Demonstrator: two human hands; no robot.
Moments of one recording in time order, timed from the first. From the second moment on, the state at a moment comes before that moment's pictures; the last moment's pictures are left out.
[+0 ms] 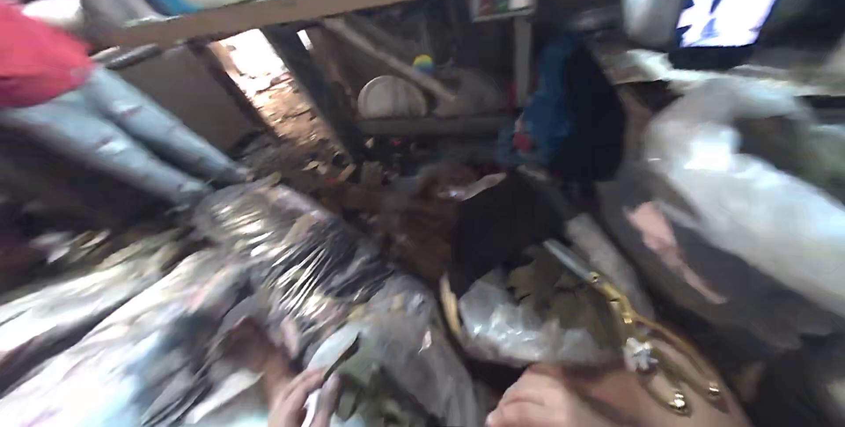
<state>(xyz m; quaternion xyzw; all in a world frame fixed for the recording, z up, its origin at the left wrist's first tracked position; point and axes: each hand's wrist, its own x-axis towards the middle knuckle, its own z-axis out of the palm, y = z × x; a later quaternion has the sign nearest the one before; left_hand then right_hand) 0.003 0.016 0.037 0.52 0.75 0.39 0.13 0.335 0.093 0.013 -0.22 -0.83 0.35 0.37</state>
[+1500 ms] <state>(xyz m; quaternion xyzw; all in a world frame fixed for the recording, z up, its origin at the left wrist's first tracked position) 0.105 0.060 0.090 0.42 0.44 0.61 0.51 0.280 0.150 0.131 -0.35 -0.39 0.74 0.42</state>
